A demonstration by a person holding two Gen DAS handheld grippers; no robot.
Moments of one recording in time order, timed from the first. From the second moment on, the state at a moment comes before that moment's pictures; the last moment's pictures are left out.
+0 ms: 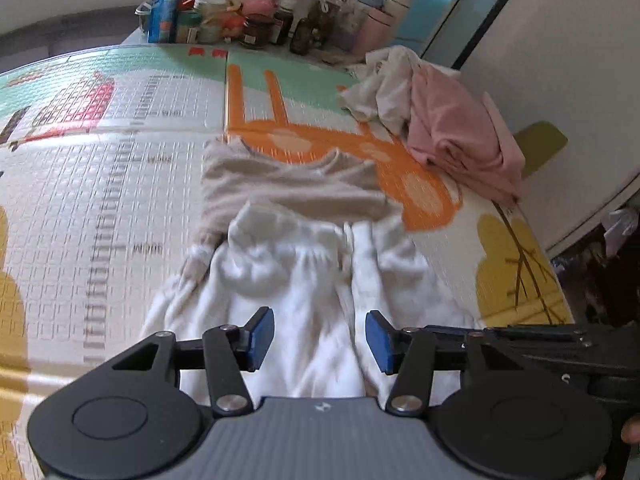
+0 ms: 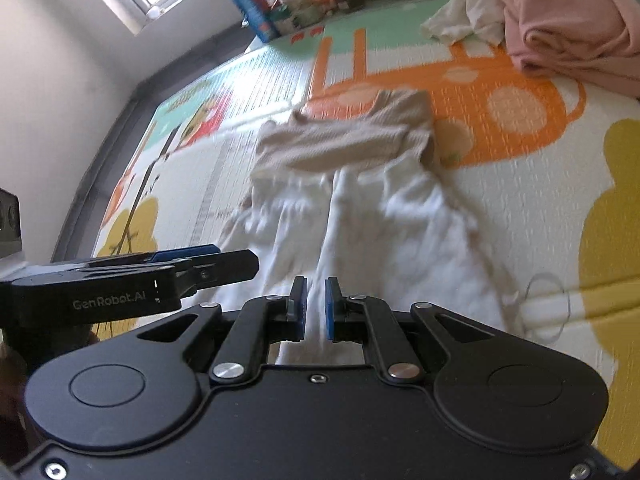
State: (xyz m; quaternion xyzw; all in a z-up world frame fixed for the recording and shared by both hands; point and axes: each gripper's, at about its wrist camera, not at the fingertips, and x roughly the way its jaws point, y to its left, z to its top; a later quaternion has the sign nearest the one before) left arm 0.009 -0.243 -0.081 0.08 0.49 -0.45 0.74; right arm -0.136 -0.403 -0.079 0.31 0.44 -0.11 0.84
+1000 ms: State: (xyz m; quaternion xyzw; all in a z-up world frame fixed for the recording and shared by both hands) left arm 0.016 -0.174 -0.128 0.11 0.48 -0.36 0.79; right arm -0.212 -0.442 -0.130 0.33 0.44 -0.22 0.80
